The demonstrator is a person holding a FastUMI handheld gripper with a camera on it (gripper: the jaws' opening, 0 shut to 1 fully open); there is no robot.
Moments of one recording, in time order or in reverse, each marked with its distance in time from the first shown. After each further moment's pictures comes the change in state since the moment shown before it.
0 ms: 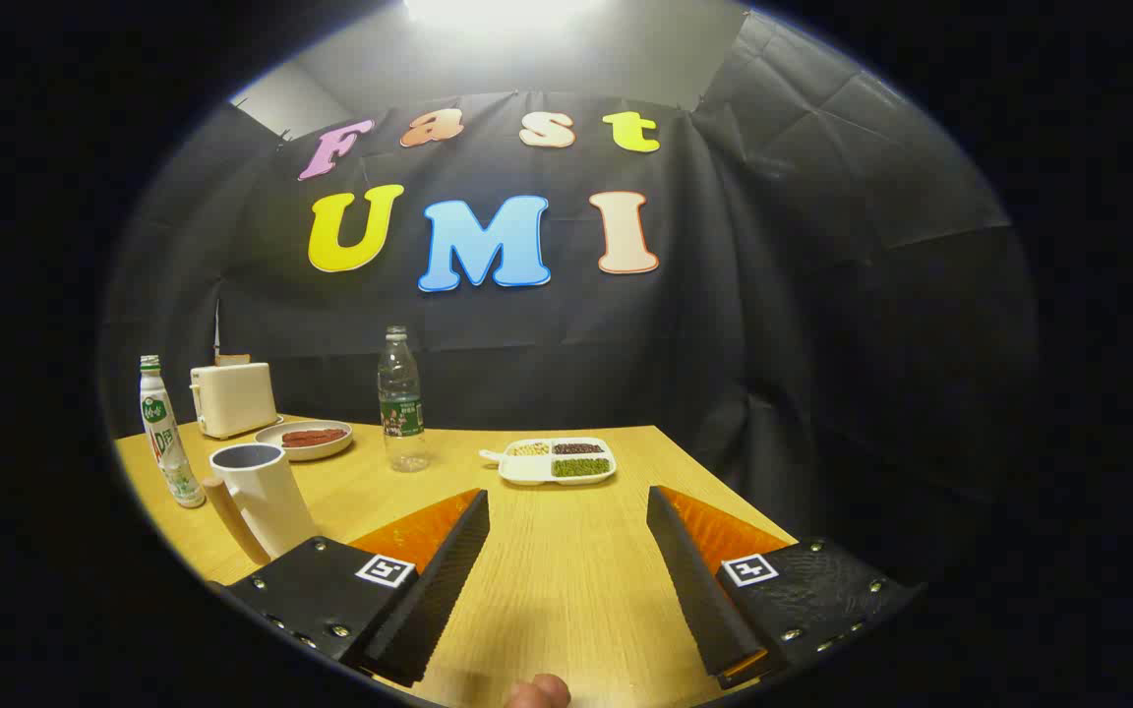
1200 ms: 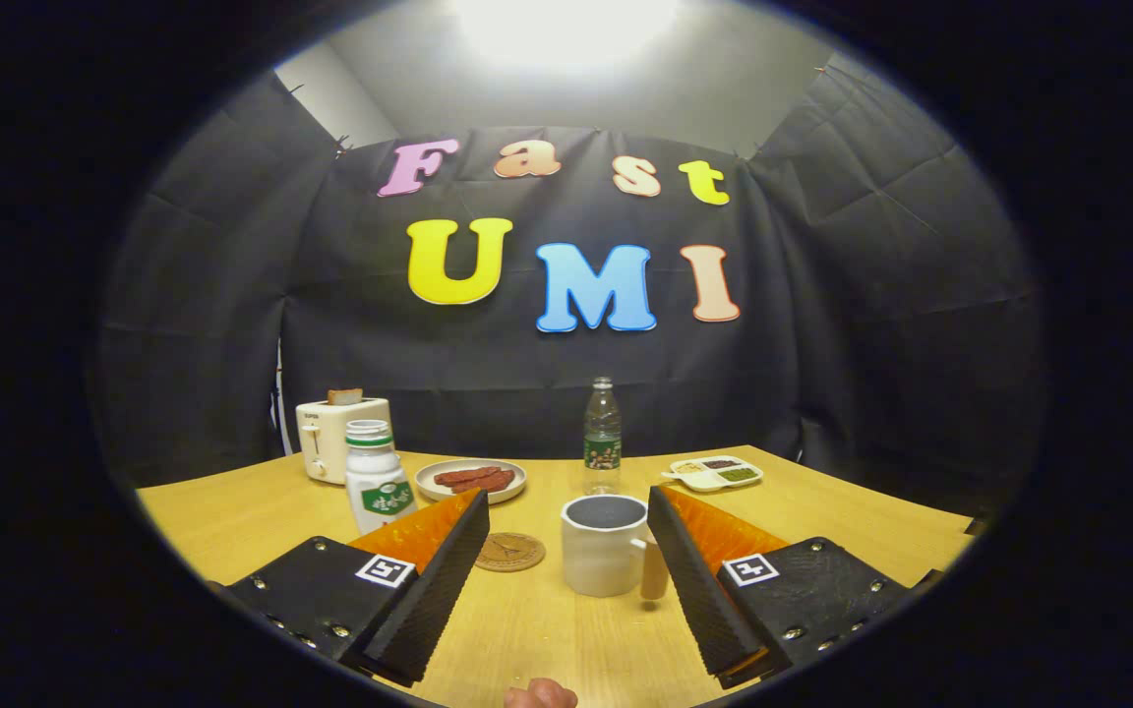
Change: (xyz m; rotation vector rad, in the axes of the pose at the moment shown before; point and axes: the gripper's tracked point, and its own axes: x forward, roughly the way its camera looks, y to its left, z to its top) arm -0.120 0.311 0.043 -0.032 -0.072 0.032
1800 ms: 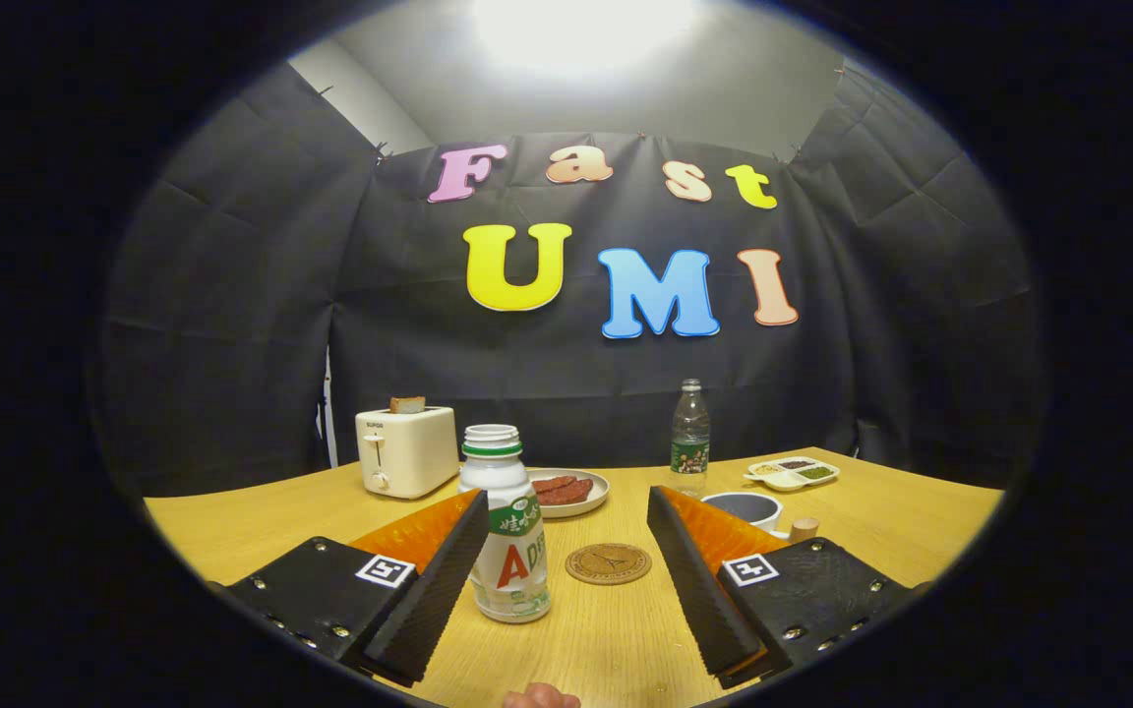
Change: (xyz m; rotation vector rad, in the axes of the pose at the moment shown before) arm 0.018 0.089 -0.007 0.016 -0.040 0.107
